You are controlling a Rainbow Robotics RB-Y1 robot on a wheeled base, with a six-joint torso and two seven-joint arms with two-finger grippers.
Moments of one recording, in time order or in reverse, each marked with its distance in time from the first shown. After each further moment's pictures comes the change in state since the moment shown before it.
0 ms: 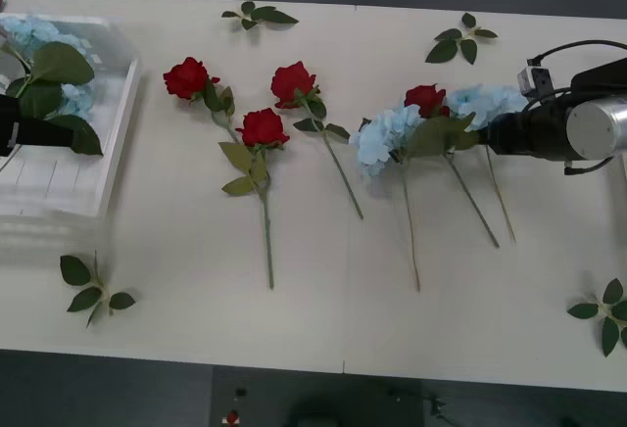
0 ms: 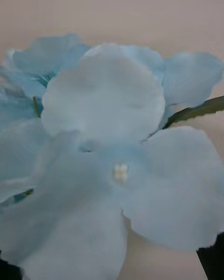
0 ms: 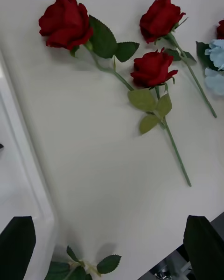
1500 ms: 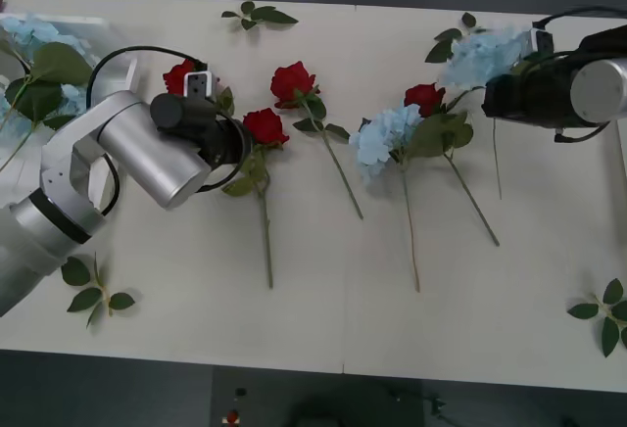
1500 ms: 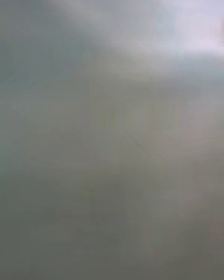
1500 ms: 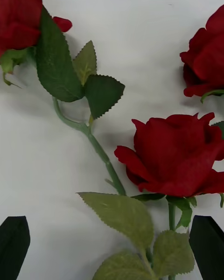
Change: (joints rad) right arm -0.136 -0.025 0.101 0.087 -0.241 -0.114 0.000; left arm -0.306 -0.435 -0.780 0.037 -1.190 -0.391 1.119
